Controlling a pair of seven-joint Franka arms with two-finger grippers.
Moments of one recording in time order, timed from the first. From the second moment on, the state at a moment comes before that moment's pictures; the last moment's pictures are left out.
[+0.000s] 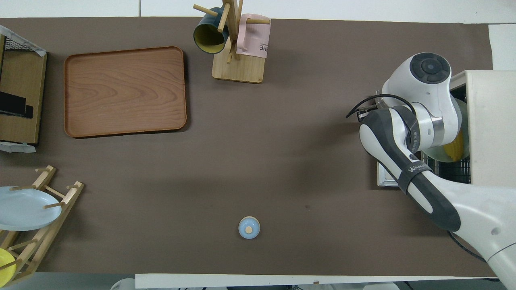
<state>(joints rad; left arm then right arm) -0.19 -0.07 0.07 -1.52 0.01 1.48 0.00 0.06 0.32 0.08 -1.93 -0.06 2.14 0.06</state>
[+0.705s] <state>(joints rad) -0.19 -0.07 0.07 -1.52 0.01 1.48 0.00 0.04 0.18 0.05 -1.86 -0.13 1.89 0.11</state>
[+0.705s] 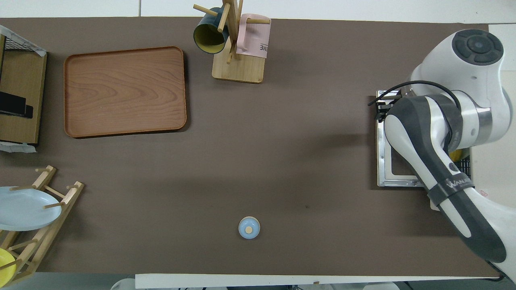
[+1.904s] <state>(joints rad) -0.19 -0.07 0.07 -1.52 0.01 1.48 0.00 -0.09 0.17 0.06 -2.00 -0.15 2.01 0.11</state>
